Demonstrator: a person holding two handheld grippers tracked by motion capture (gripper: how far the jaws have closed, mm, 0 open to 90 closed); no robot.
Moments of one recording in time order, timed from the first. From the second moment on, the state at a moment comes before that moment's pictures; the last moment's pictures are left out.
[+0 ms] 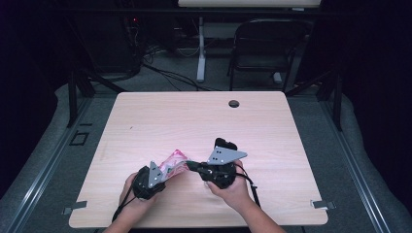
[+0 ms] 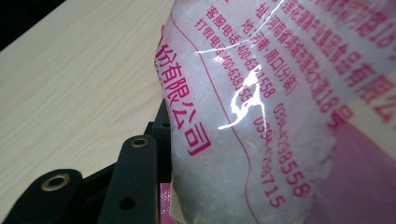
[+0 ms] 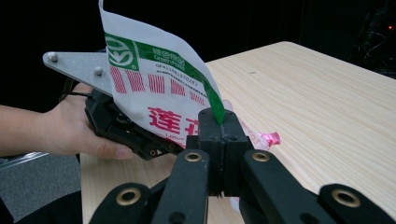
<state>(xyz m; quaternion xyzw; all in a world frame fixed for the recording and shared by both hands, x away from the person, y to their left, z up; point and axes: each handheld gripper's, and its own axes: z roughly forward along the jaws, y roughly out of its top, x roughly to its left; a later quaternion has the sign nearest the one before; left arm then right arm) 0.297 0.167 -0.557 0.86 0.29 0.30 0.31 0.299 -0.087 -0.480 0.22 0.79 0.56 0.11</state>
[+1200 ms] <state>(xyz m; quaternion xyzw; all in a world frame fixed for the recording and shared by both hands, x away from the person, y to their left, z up) 0.307 0.144 -0.550 0.85 0.23 0.36 0.31 0.291 -0.120 -0.483 0.25 0.79 0.55 0.14</state>
